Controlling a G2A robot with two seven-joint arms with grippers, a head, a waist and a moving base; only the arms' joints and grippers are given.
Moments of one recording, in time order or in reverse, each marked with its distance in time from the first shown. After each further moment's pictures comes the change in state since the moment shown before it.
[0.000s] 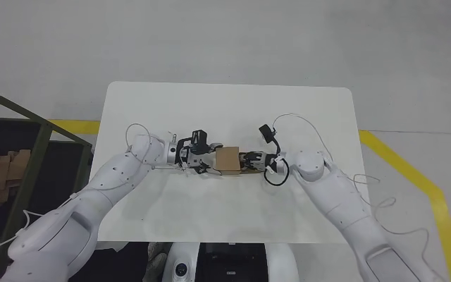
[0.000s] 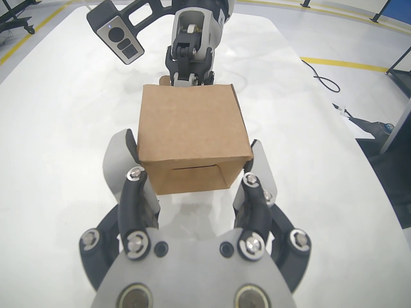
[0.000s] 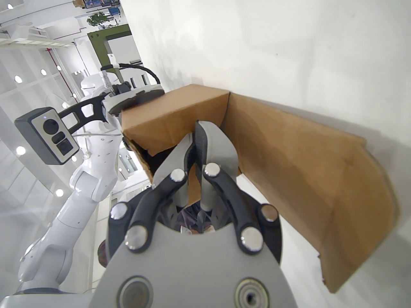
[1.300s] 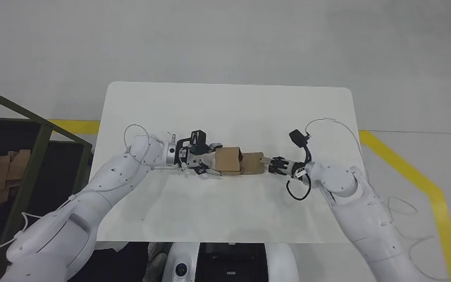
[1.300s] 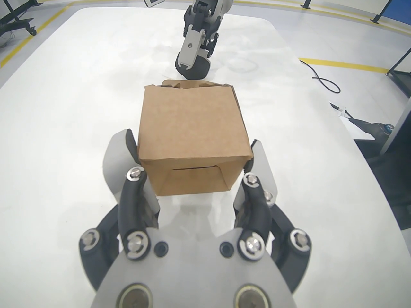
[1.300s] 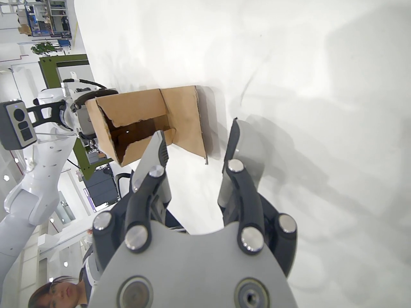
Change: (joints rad) left arm 0.016 0.008 -0.022 -0.023 0.001 -0.003 -0.007; right arm -0.299 0.141 0.294 -0.412 -0.389 0.115 -0.065
